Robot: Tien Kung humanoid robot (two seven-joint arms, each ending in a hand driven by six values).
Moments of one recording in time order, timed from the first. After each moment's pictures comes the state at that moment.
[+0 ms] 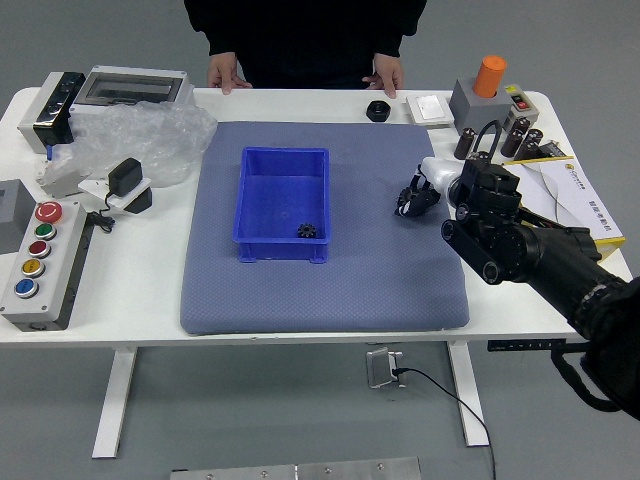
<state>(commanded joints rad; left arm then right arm) -0.06 0.11 -1.50 -0.18 1.43 -0.29 0.21 0.94 -0.04 0.66 0.44 -1.82 0.08 -0.29</state>
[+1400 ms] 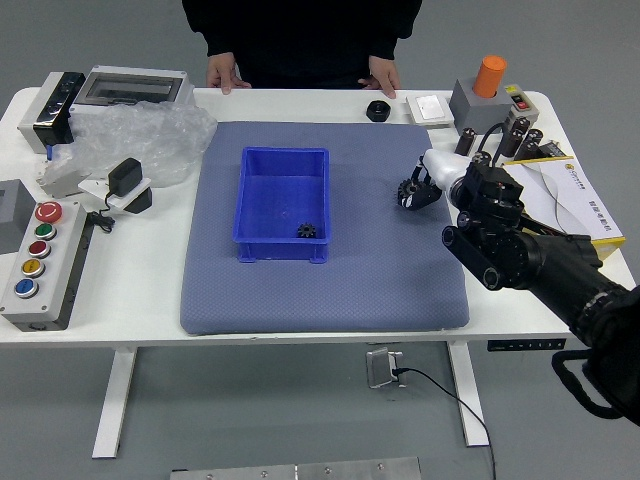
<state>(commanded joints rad) -0.06 0.10 -1.50 -0.18 1.43 -0.29 0.21 0.92 -0.05 0.69 0.48 -1.85 -0.02 -0.27</state>
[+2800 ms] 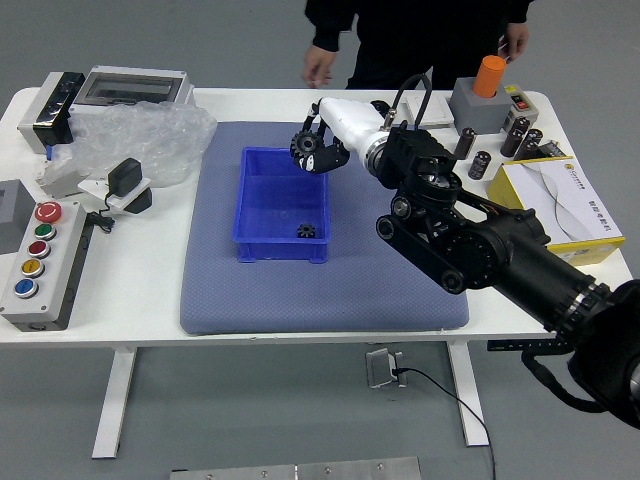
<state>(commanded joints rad) -0.05 0.11 -1.50 -0.18 1.44 -0.29 0.21 0.93 0.00 0.68 0.86 -1.88 -0.04 -0.31</state>
